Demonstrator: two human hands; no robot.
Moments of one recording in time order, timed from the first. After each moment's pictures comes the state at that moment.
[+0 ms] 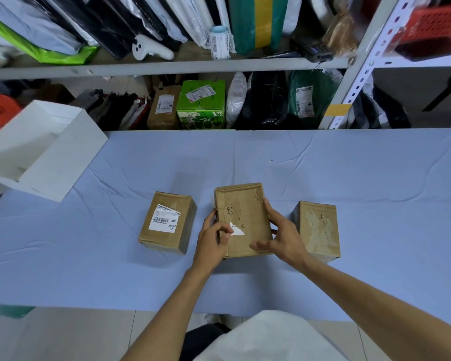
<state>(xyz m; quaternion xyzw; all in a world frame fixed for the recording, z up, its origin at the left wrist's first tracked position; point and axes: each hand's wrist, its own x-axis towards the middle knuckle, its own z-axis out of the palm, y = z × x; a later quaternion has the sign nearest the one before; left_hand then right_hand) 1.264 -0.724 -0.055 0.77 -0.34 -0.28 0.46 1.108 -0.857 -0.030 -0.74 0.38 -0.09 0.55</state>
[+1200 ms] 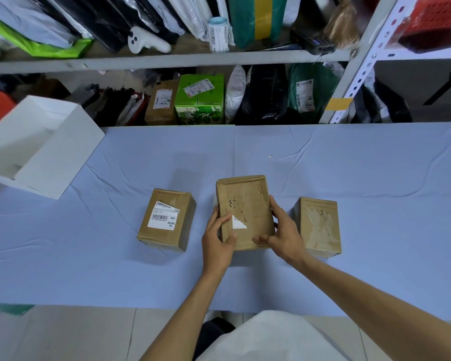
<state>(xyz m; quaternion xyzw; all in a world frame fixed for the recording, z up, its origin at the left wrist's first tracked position) 1.235 -0.729 -0.042 0.76 -0.23 -0.27 0.54 1.112 -0.850 -0.021 -0.70 0.40 -0.14 0.58</state>
